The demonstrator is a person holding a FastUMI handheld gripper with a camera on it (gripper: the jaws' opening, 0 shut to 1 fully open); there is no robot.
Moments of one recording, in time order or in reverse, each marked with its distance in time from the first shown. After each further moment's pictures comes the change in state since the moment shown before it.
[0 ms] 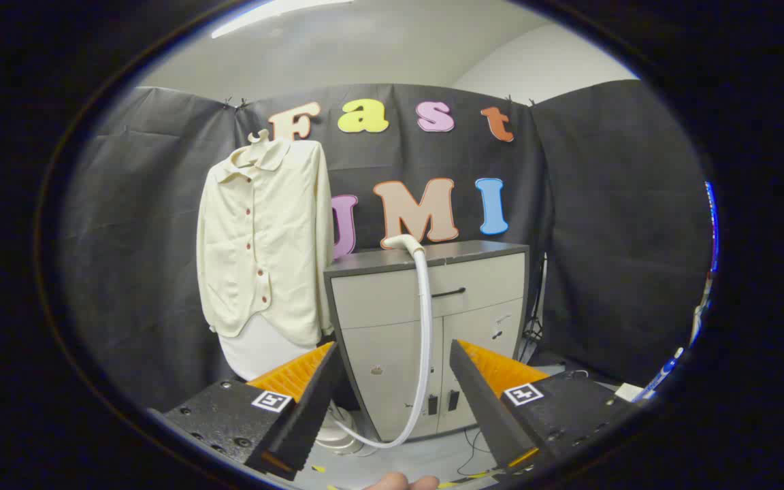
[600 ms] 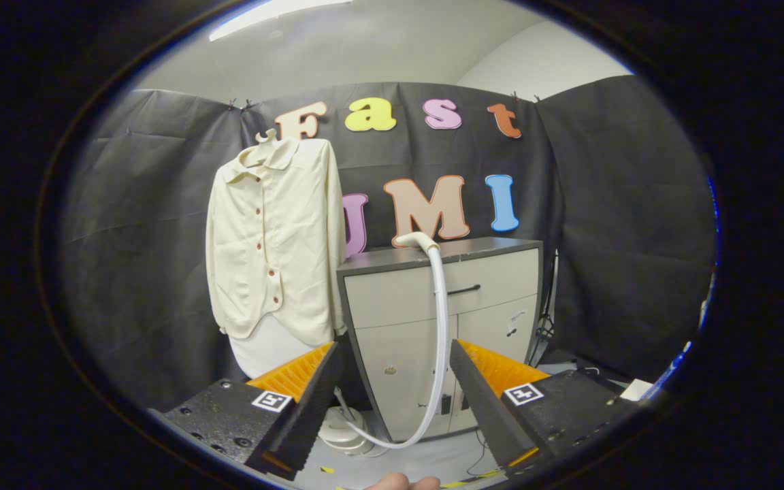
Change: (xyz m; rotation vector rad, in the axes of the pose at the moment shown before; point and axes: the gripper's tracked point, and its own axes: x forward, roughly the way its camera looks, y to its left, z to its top) arm 0.011 0.015 -0.009 0.009 0.006 0.027
